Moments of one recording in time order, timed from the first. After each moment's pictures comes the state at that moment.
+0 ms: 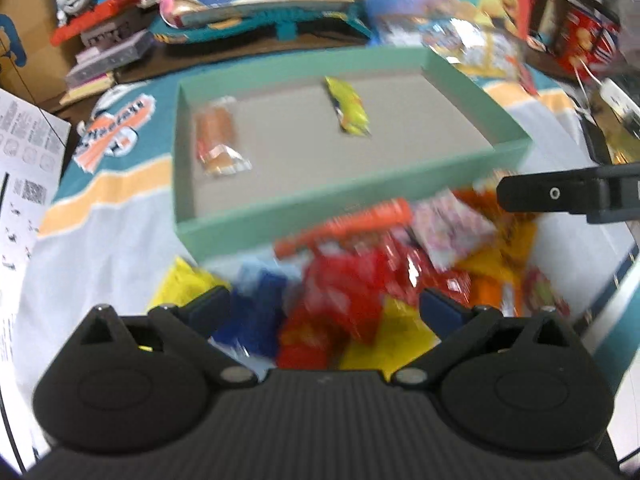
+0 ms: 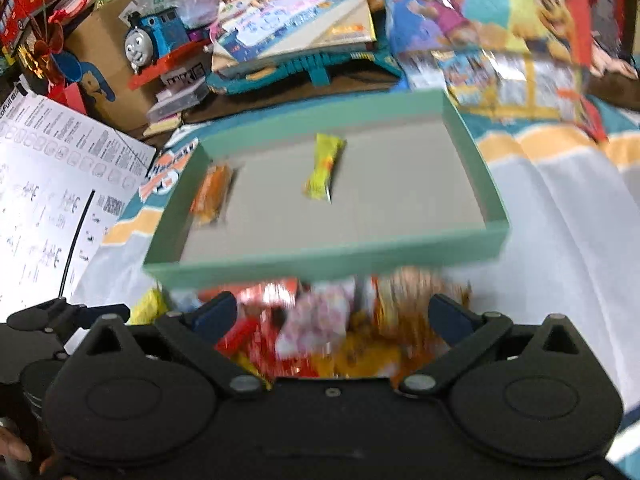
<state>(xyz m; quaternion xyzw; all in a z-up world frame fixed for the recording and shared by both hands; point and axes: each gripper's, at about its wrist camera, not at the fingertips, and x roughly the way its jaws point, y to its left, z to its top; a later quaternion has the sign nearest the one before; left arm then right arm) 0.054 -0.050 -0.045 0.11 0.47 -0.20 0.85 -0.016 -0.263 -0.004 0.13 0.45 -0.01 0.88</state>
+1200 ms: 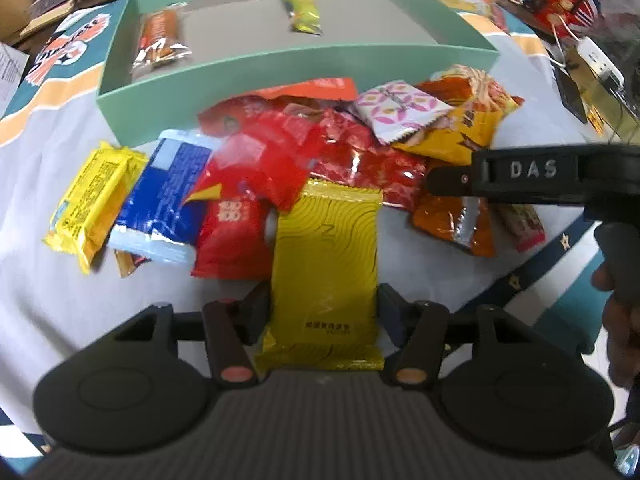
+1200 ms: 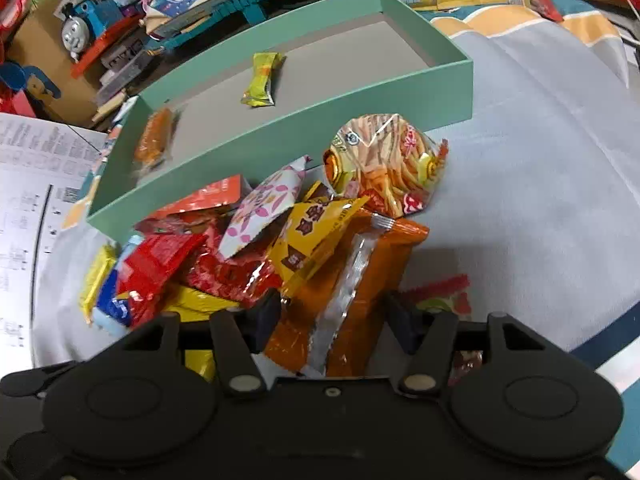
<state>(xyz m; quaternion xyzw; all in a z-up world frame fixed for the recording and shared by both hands) 0.021 -0.057 -0.097 0.08 0.54 -0.23 0.81 -0.028 -0.254 -0.077 0.19 0.49 -0.08 0.84</state>
